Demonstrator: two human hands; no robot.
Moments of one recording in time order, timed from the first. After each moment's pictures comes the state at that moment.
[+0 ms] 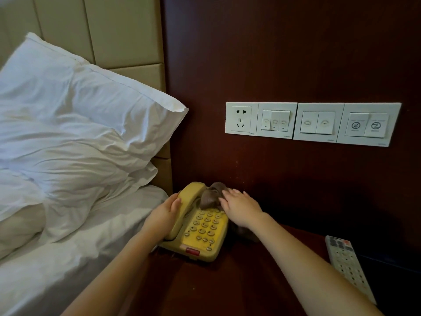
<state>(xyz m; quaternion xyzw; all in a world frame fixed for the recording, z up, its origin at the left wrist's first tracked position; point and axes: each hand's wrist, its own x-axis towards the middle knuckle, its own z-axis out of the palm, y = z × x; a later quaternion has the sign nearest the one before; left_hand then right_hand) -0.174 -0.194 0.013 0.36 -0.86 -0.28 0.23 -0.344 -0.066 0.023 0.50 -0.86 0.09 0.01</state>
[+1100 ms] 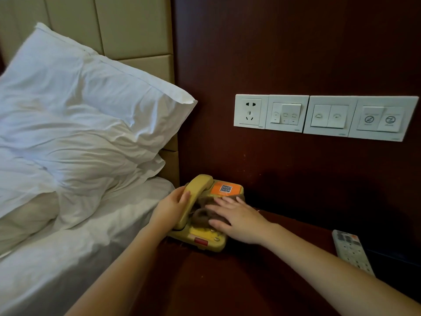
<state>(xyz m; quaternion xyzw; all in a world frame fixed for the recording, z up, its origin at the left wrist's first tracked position) -0.170 -0.195 0.008 0.35 -0.84 -0.32 0.26 -0.300 -0.040 0.013 0.63 -0.78 0.05 0.00</state>
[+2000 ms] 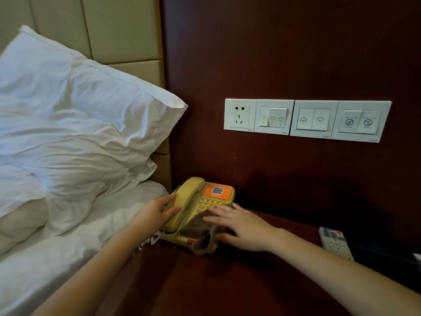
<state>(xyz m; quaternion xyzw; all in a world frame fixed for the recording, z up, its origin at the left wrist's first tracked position) -0.140 -0.200 0.021 0.29 -0.91 -0.23 0.19 -0.311 -0.008 0.011 0.68 -0.73 0.04 0.00</state>
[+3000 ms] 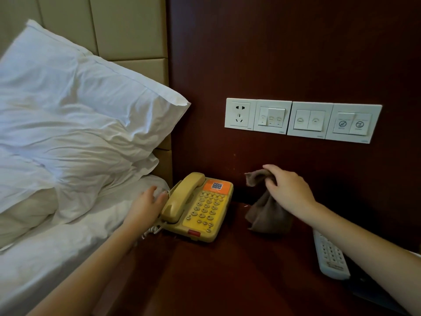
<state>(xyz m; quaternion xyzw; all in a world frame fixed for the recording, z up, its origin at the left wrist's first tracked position) -0.123 -0.200 0.013 0.40 -0.82 -0.30 0.27 -0.335 0.048 0.077 0.41 -0.87 0.23 0.16</state>
